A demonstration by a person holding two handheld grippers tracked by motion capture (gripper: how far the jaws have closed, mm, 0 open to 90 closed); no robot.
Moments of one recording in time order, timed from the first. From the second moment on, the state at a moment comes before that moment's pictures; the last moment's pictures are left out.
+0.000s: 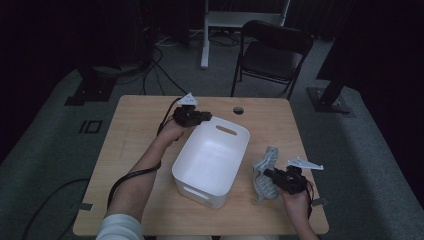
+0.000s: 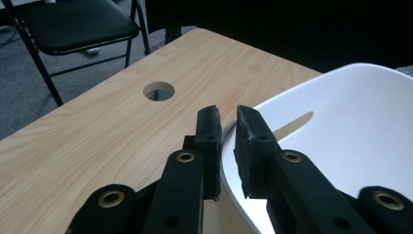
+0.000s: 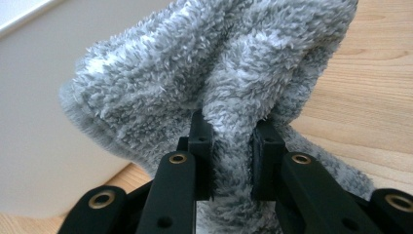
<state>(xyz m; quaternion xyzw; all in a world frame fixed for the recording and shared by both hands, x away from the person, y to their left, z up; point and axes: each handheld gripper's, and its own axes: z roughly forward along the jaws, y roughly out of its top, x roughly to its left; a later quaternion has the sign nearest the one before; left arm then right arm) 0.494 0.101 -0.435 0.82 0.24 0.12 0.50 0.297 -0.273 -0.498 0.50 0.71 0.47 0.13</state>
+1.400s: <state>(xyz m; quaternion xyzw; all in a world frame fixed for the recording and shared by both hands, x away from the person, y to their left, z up) 0.468 0.149 -0.444 0.80 0.28 0.13 0.52 0.297 -0.271 -0.497 0.51 0.70 0.48 0.13</state>
